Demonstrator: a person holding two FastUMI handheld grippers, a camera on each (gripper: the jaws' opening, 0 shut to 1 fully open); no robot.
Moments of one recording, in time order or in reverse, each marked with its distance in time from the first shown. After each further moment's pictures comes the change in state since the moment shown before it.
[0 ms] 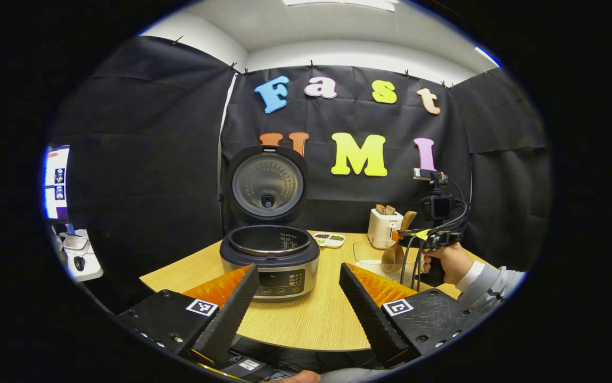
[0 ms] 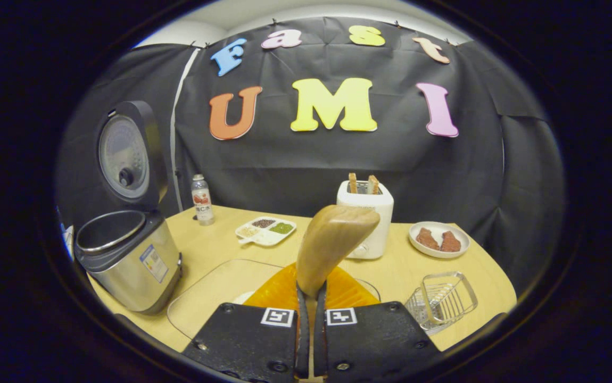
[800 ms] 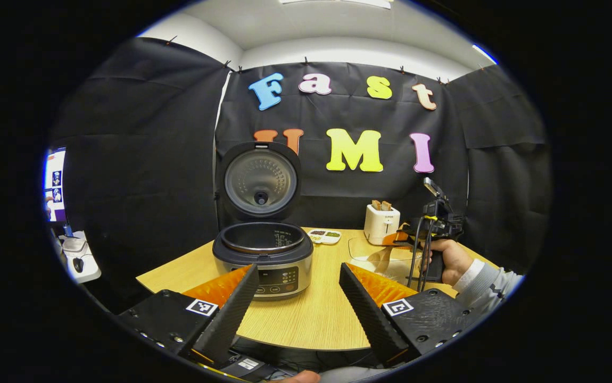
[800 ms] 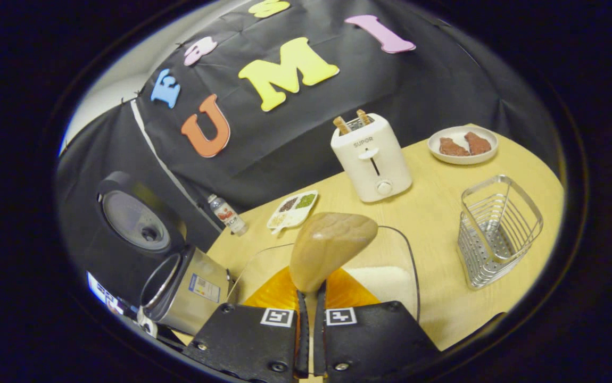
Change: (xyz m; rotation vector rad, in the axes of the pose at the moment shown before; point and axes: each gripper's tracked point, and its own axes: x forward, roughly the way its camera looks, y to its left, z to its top) left arm 0.003 -0.010 -0.004 0.019 0.014 -0.015; right arm -0.006 0.016 -0.024 0.559 0.186 0.220
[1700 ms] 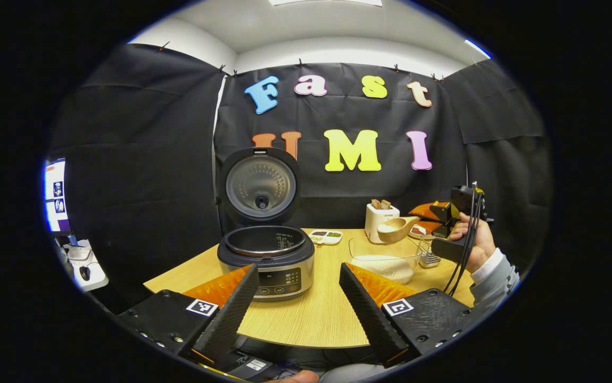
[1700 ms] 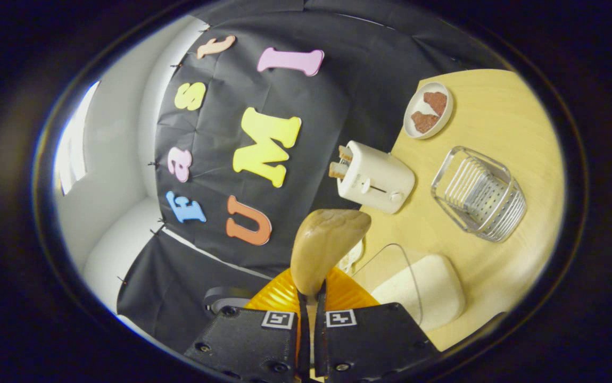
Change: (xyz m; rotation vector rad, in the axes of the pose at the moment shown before) left arm -0.011 0.003 0.008 0.035 -0.005 0.003; right arm -0.081 0.026 0.081 0.572 -0.202 0.325
